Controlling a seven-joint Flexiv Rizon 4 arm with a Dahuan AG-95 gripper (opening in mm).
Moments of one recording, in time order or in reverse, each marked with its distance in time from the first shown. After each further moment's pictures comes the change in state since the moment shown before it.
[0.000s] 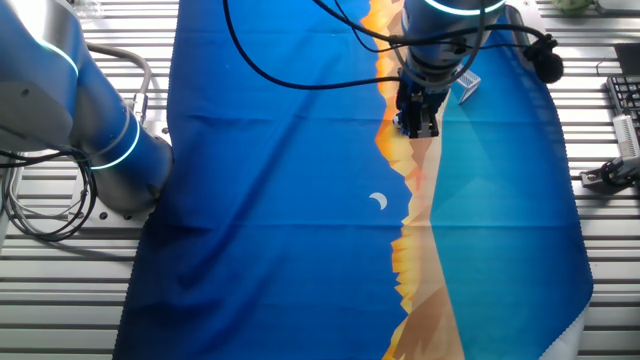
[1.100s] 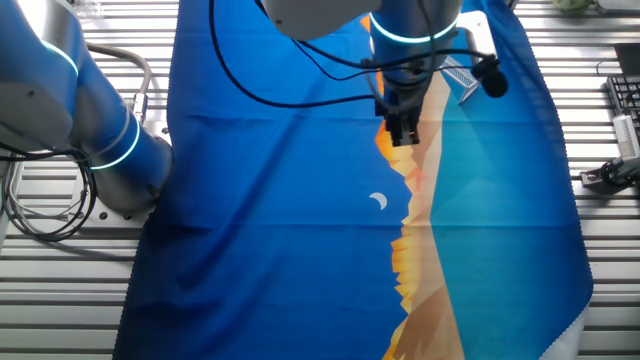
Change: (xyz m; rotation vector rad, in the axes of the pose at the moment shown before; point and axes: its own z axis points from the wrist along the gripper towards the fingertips) arm 0.010 0.019 0.061 0.009 -0.089 -0.017
